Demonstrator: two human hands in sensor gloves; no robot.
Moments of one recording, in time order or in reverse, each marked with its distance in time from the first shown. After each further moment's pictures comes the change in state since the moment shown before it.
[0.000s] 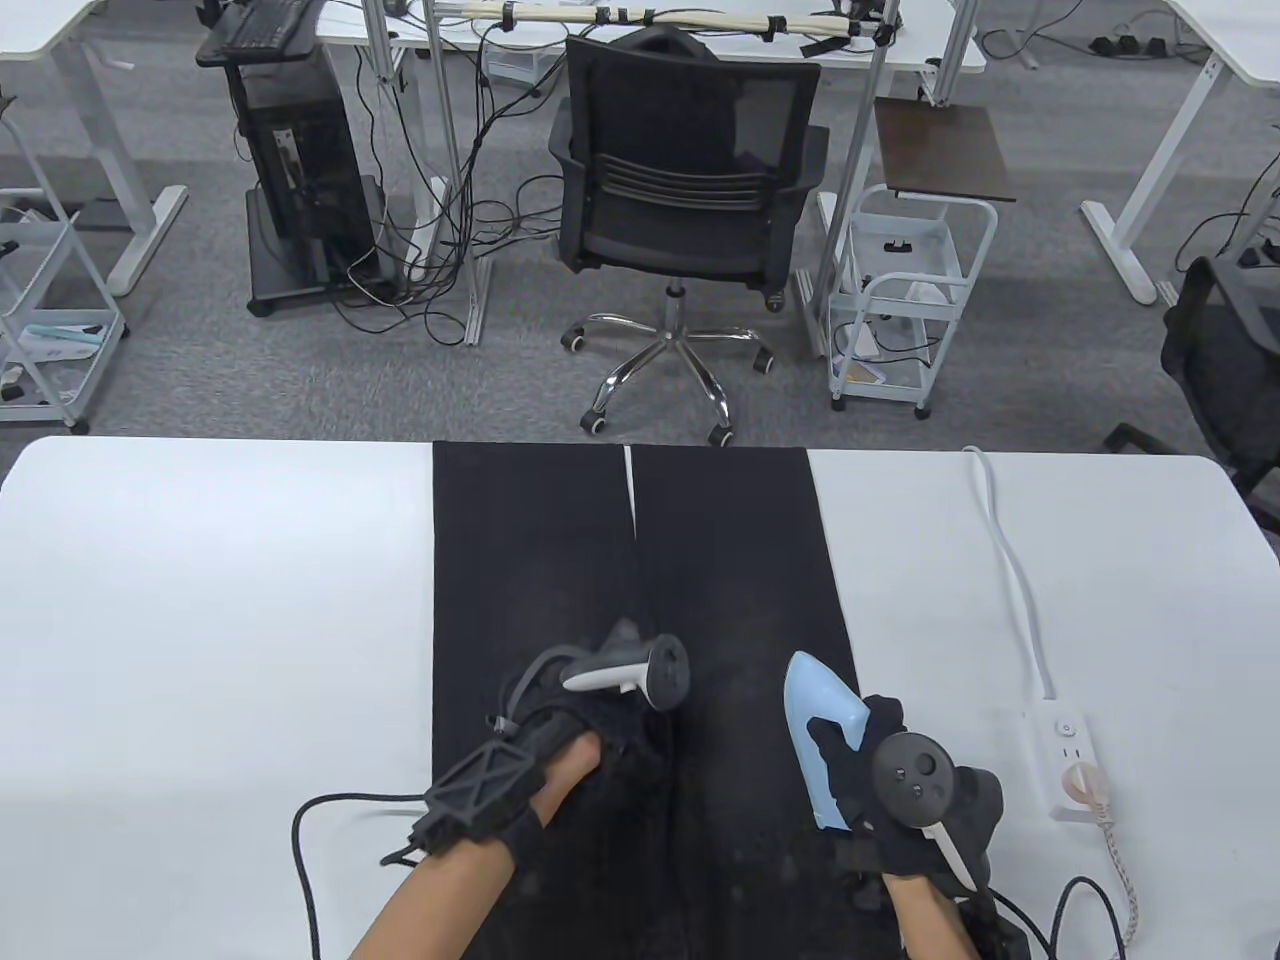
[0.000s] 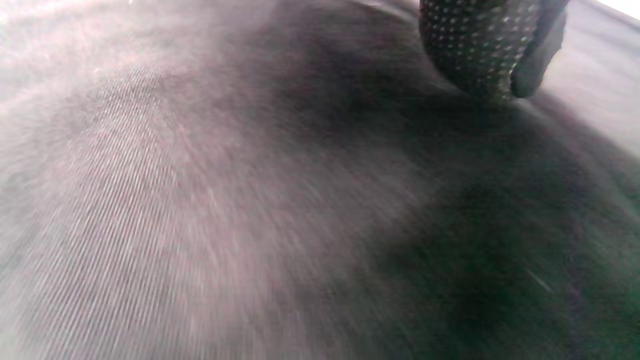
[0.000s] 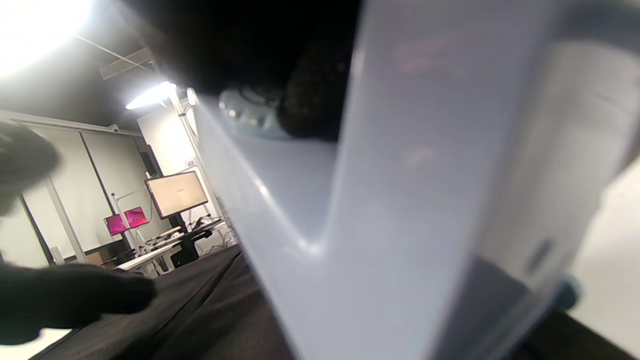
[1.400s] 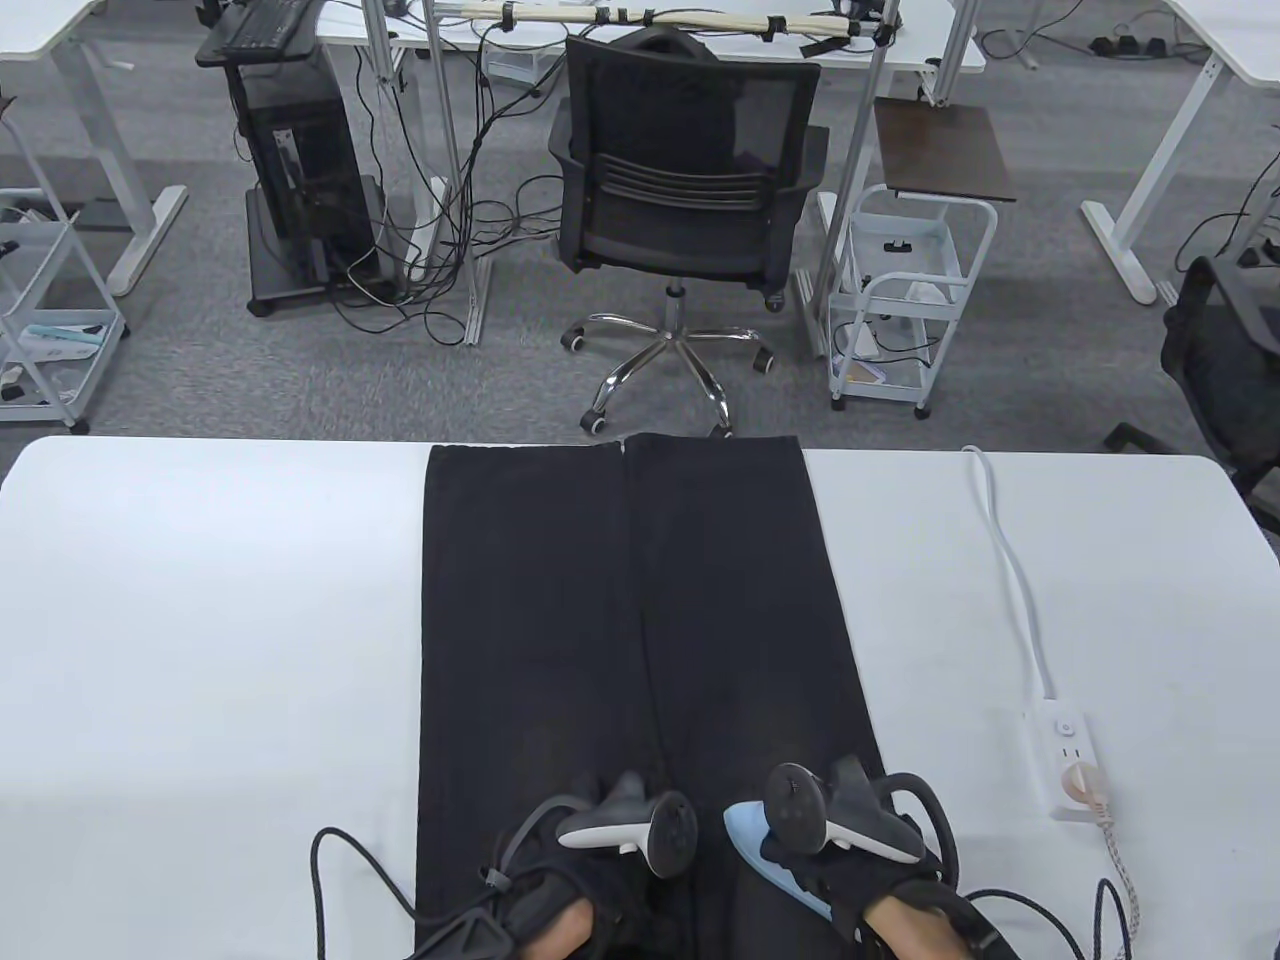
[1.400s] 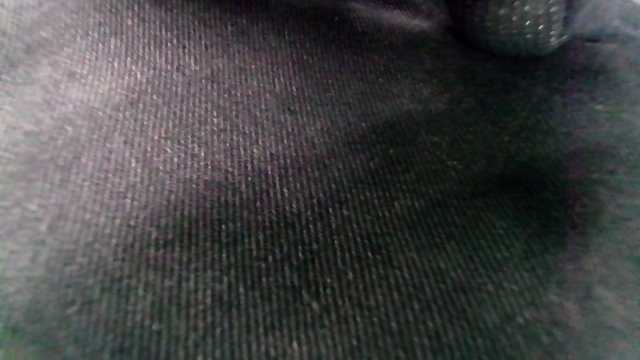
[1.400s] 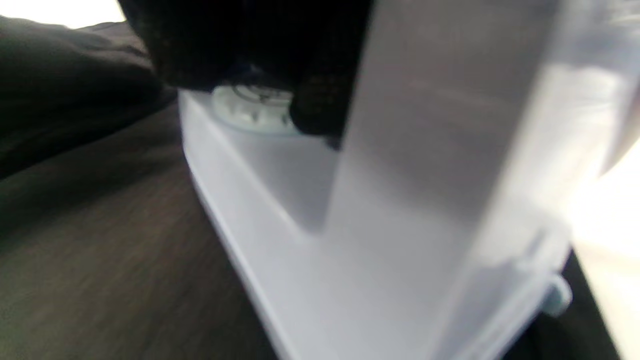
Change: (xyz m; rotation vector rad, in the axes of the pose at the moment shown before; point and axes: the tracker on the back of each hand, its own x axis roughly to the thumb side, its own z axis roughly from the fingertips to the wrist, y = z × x) left_hand 0.066 -0.117 0.078 -0.111 -0.137 -0.058; right_hand 0.050 0.051 0.013 0.637 -0.333 0.509
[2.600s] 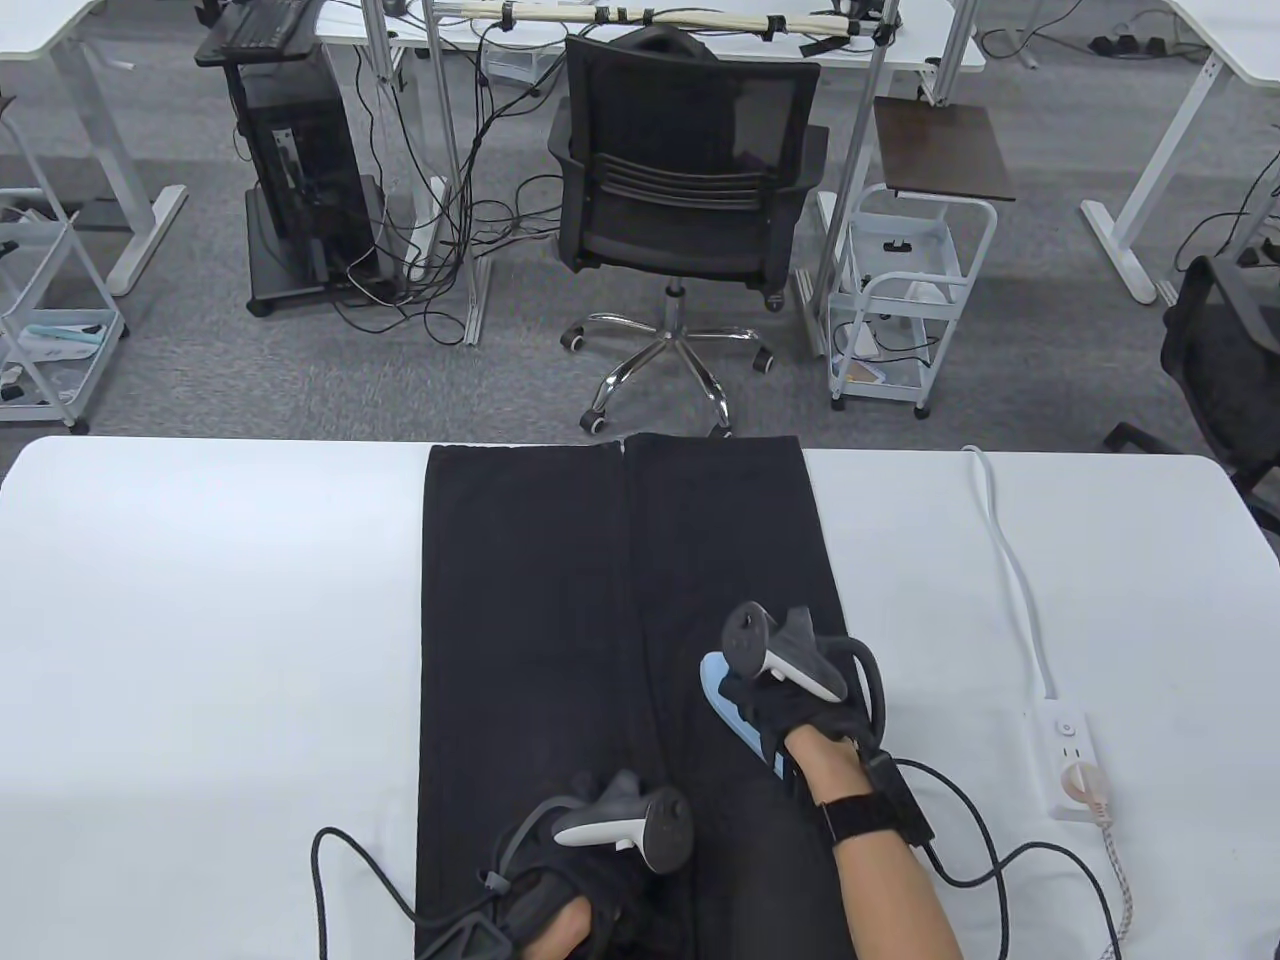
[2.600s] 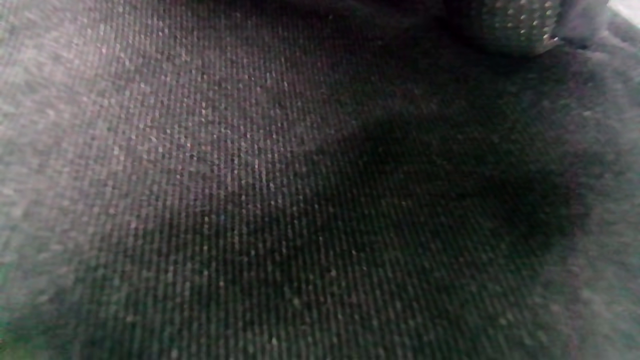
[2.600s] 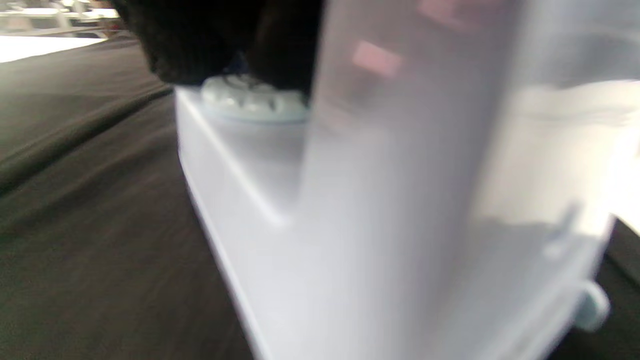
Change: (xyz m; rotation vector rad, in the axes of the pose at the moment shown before) left_hand -0.005 -0.002 0.001 -0.002 -0.016 0.049; right_hand -0.010 -0.032 -0.100 -0.064 0.175 -0.090
